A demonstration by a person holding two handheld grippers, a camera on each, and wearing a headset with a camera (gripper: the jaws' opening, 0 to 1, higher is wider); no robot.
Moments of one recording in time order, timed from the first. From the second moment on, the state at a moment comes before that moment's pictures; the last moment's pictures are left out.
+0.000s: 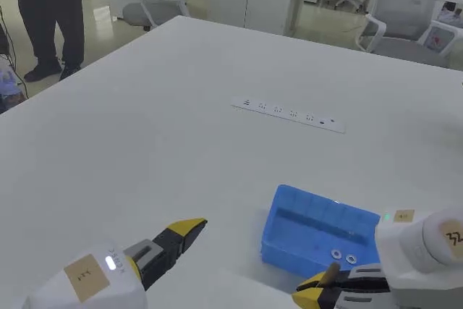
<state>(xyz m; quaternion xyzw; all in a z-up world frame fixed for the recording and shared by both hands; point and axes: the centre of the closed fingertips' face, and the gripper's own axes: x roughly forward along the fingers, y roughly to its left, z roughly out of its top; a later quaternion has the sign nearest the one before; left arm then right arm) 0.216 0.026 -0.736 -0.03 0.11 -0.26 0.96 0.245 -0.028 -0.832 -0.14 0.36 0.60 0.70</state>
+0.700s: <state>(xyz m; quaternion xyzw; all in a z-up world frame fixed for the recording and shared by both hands) 0.216 0.025 -0.737 -0.03 0.11 -0.27 0.96 0.238 -0.023 -0.837 -0.12 0.30 0.59 0.74</state>
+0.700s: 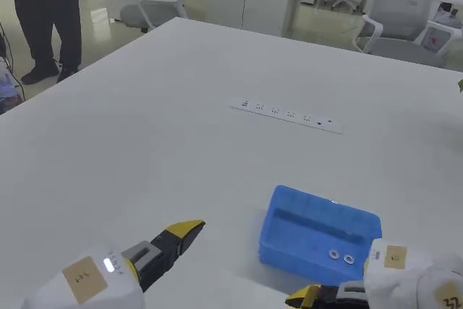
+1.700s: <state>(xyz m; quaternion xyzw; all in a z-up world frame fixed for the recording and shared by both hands) 0.216 0.025 -0.734 -0.04 0.10 -0.26 0.96 0.300 -0.038 -0.745 0.03 0.26 0.55 0.79</state>
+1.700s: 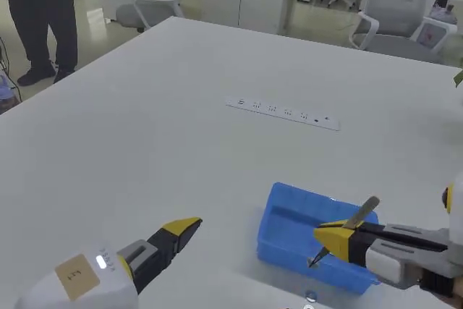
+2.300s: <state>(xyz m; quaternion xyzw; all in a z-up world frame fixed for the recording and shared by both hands) 0.218 0.028 -0.726 -0.06 0.09 -0.26 0.96 0.367 -0.042 -0.797 0.04 0.32 0.46 0.82</state>
